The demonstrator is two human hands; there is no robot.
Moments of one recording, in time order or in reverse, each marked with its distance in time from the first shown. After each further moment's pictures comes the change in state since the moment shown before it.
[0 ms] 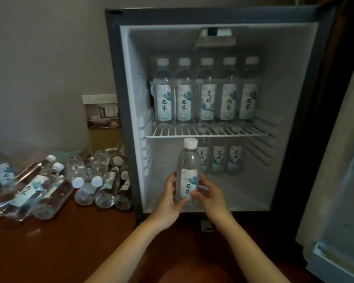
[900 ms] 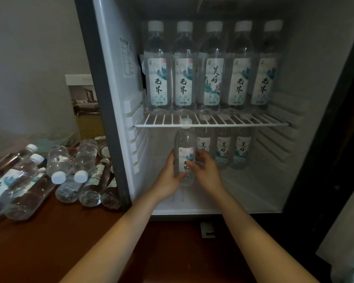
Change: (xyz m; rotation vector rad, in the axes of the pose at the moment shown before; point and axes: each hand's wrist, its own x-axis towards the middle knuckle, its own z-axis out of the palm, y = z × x) left_hand 0.092 -0.036 -0.010 0.147 0.009 -0.043; right_hand 0.094 0.027 0.003 -0.173 0.112 -0.018
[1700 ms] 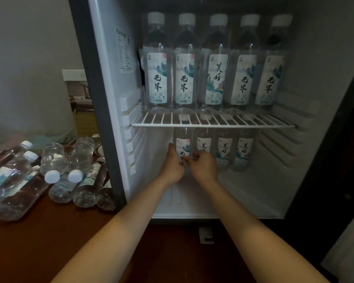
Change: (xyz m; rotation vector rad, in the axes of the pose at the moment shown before) left_hand 0.052 -0.003 0.010 0.186 0.126 -0.142; right_hand 0.032 -0.003 0.012 -0.327 0.111 0.146
